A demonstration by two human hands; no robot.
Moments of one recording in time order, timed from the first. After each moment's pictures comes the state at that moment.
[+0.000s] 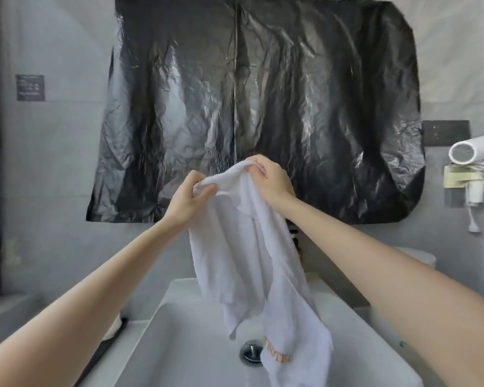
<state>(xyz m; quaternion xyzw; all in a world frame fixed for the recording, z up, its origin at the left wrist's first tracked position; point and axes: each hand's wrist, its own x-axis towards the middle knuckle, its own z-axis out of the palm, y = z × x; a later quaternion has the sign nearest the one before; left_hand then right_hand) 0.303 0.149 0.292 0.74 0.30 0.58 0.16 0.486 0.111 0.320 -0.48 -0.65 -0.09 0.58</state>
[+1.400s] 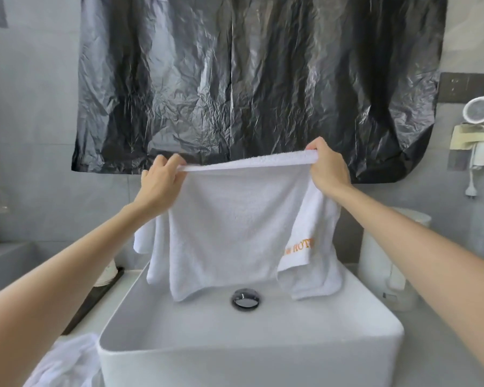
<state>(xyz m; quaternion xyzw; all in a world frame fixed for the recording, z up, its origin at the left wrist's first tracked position) 0.279 0.198 0.231 0.77 0.43 0.46 -0.08 0.593 0.102 0.259 -0.67 -0.54 -0.19 0.47</state>
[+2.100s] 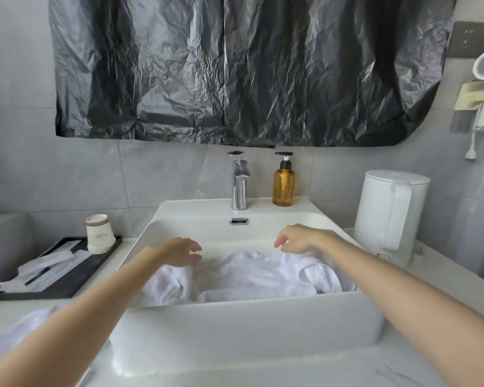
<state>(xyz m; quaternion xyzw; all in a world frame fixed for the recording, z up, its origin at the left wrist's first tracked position) 0.293 0.200 0.066 0.86 0.50 -0.06 0.05 0.578 0.117 0.085 -0.73 -0.67 0.10 -0.01</state>
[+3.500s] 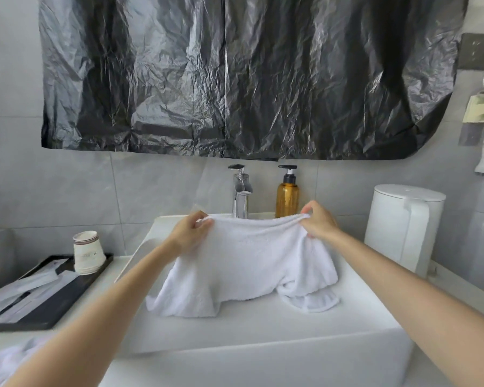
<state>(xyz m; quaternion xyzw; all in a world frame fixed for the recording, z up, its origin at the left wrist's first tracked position) 0.326 0.229 0.101 0.78 0.45 0.36 0.24 0.616 0.152 0.112 -0.77 -0.50 0.08 0.40</state>
